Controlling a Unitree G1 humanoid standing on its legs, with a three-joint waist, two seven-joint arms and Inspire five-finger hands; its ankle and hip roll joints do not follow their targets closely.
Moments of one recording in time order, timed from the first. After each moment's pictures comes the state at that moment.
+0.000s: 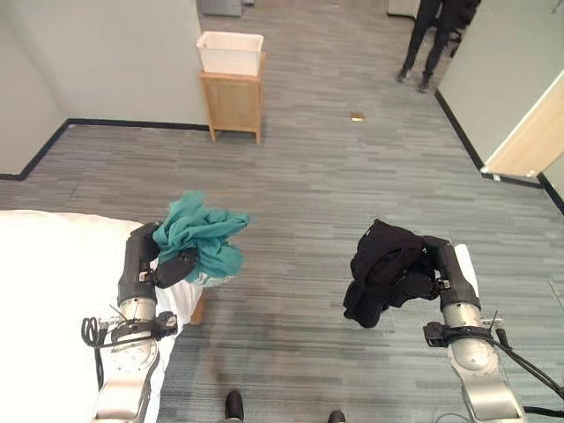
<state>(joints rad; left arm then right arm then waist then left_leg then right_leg) 0.17 0.38 0.10 -0.08 -0.09 -0.12 0.27 0.11 -0.43 -0.06 -0.04 -0.13 -0.05 -0.18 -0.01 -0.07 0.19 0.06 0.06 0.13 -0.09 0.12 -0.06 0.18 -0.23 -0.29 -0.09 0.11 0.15</state>
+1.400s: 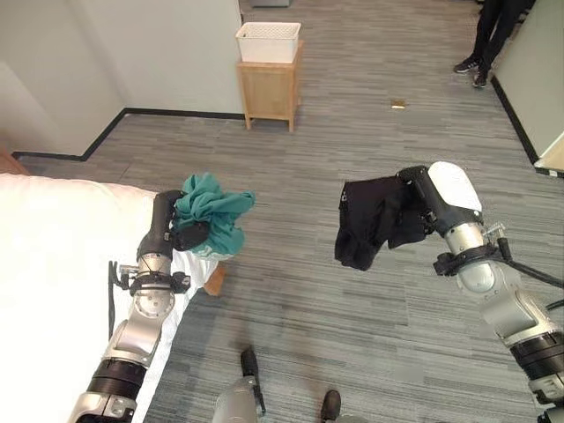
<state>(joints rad) -0.21 0.49 -0.08 0.23 0.08 -0.07 0.33 -0.32 -0.84 0.23 0.14 -0.30 -0.06 -0.20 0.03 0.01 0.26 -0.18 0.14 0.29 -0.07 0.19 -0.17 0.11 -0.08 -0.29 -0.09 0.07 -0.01</state>
